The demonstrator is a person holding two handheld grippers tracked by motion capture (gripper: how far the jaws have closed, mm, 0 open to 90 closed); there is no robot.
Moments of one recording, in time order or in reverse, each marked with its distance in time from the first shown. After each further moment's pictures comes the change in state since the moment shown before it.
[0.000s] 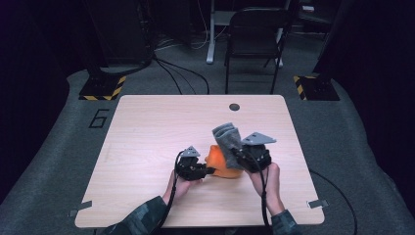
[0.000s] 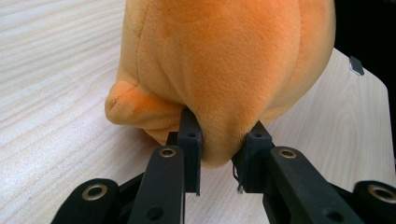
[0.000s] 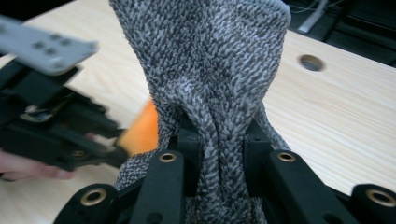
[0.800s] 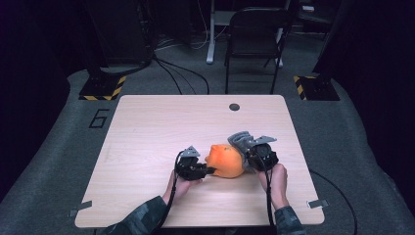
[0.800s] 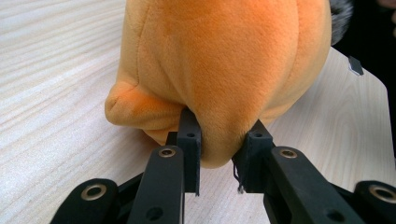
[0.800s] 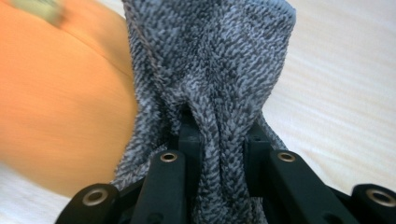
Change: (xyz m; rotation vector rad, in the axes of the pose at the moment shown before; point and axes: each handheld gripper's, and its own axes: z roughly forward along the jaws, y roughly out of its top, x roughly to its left) left arm 0.001 0.000 0.001 -0.012 -0.004 -0.002; right arm -0.054 -0.047 0.043 0.236 -0.150 0.110
